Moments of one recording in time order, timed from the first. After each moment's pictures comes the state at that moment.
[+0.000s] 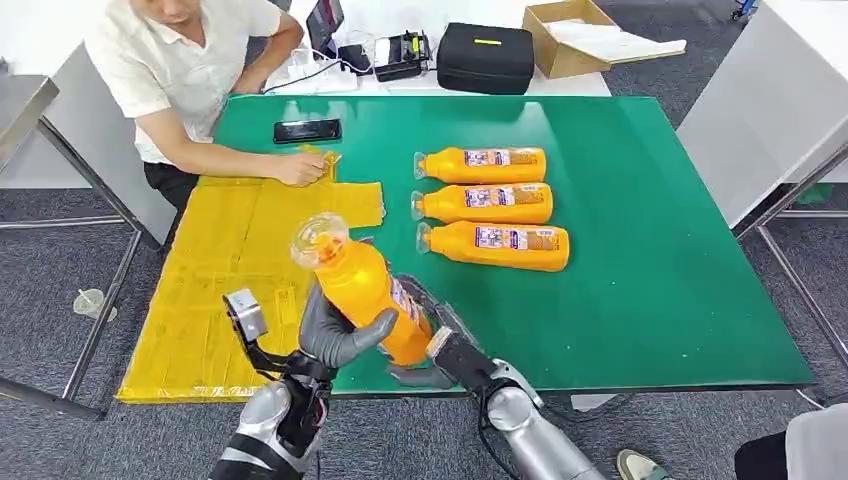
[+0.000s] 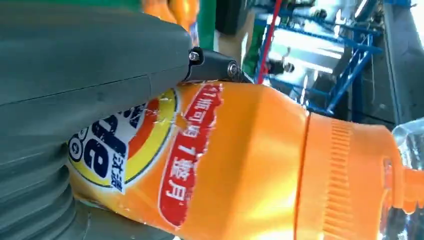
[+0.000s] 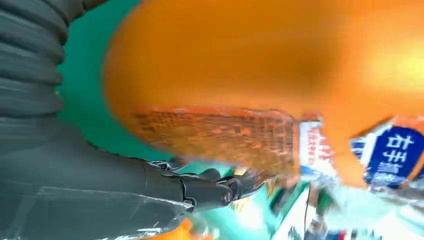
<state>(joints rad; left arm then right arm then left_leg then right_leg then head) -0.21 -0.31 -0.36 -1.19 0.22 -0.32 -0.47 -0.18 0.03 0.50 -1.09 0.38 0.11 -0.55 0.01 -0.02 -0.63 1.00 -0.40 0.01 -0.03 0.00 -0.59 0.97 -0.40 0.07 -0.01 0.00</state>
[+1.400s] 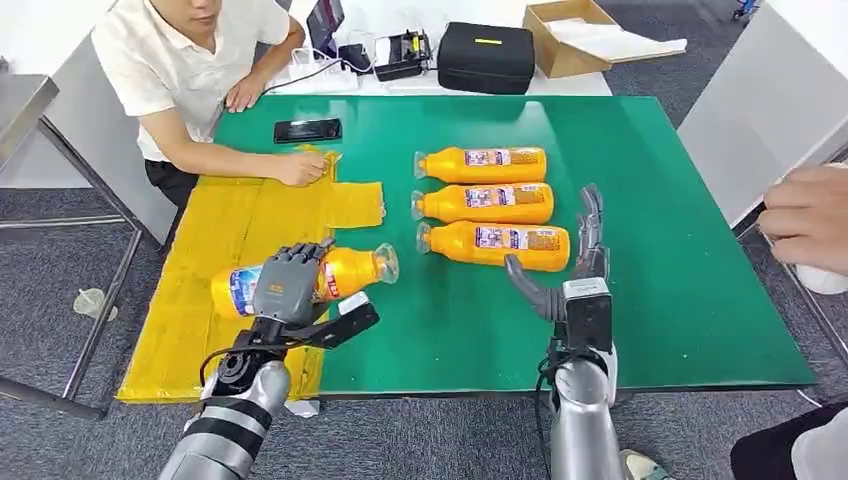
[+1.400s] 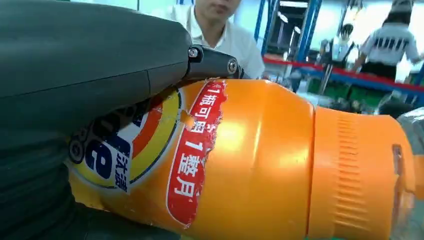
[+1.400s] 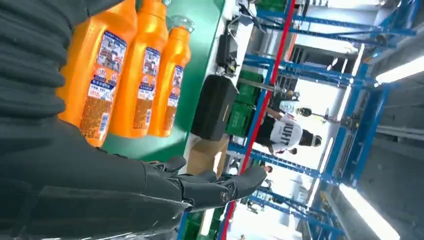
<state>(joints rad) -0.42 -0.24 -0.18 -0.89 -1.29 0.39 -0.19 -0.13 0.27 -0.09 -1.51 0.51 0.02 -0.62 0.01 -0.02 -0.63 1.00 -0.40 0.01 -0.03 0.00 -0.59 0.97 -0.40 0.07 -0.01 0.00</state>
